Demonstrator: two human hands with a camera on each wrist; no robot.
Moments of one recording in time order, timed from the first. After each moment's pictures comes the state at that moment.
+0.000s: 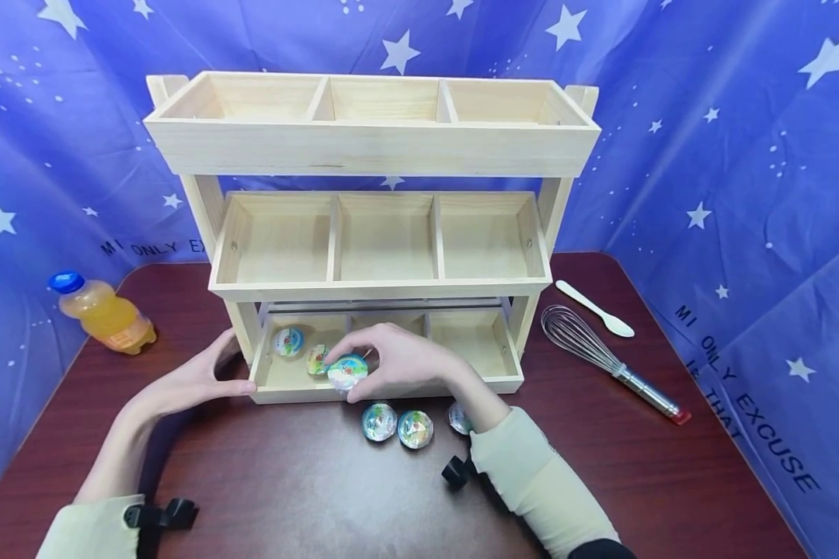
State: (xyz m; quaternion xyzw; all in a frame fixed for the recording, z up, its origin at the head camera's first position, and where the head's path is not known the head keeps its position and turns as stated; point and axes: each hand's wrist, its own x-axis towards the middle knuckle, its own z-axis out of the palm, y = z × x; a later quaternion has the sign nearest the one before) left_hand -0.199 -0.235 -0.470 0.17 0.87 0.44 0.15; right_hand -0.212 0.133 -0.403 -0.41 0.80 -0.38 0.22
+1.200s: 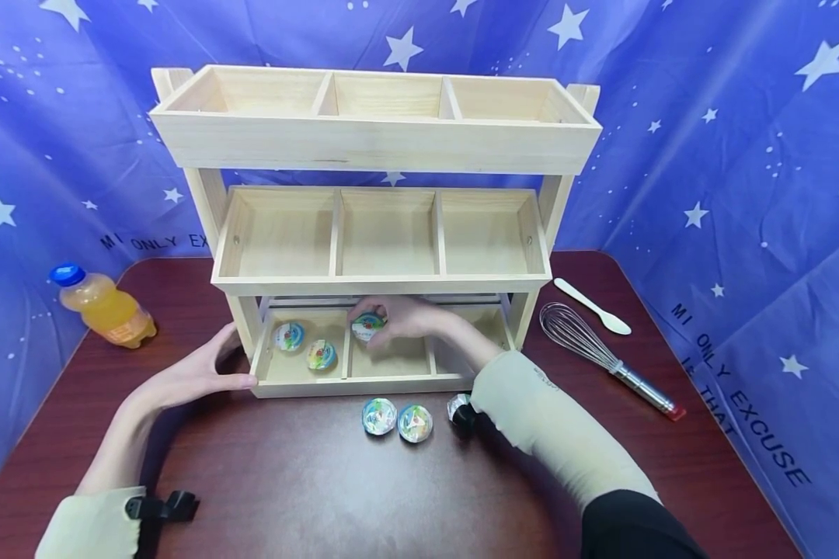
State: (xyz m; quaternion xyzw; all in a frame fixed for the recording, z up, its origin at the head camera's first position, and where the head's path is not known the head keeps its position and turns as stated) left_hand -0.200 -0.235 -0.470 0.17 0.87 0.44 0.16; right_hand -0.269 0.139 -0.410 -0.27 0.85 -0.36 0.28
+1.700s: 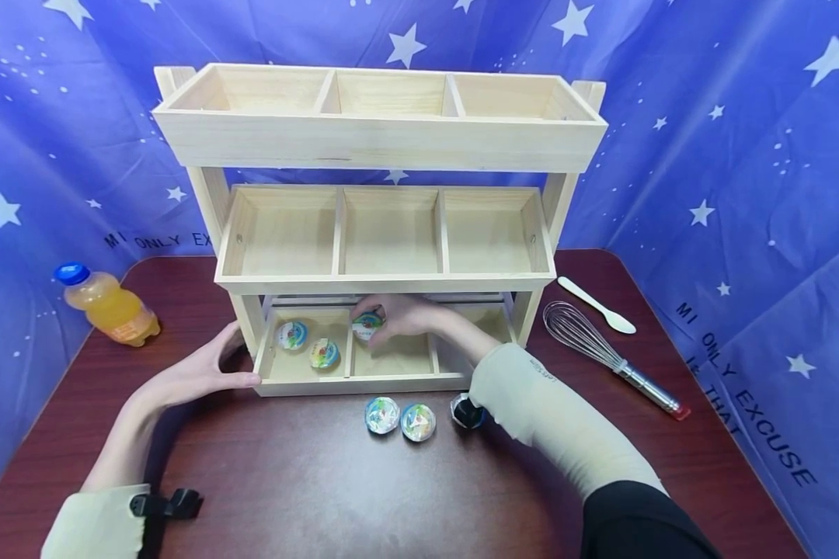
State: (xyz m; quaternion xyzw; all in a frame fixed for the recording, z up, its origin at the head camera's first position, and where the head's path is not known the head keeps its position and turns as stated) left_hand -0.200 -0.235 -0.470 0.17 0.86 0.44 0.16; right_hand -0.274 0.132 -0.411 -0.27 0.85 -0.34 0.29
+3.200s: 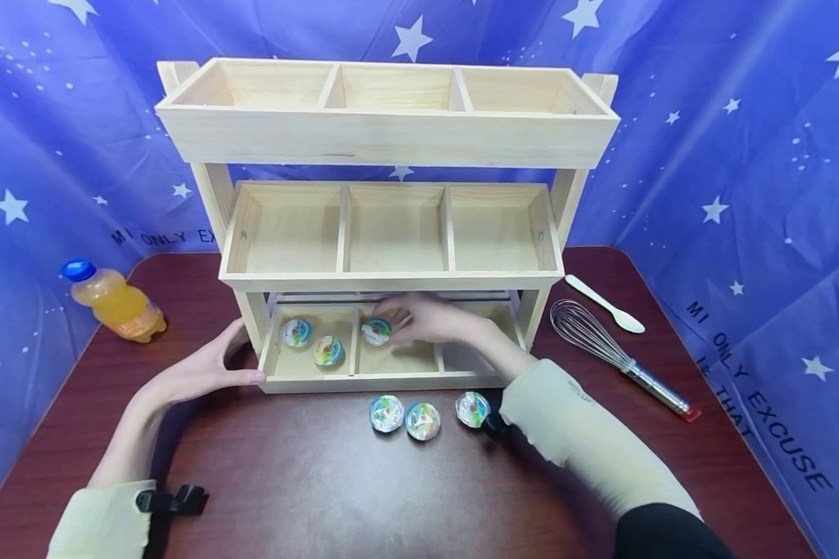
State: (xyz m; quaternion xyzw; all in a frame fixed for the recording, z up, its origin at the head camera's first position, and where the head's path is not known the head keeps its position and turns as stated) left_hand -0.202 -0.235 -0.472 0.16 0.87 0.44 0.16; right_hand -0.259 0.160 -0.411 -0.33 0.85 -0.35 0.21
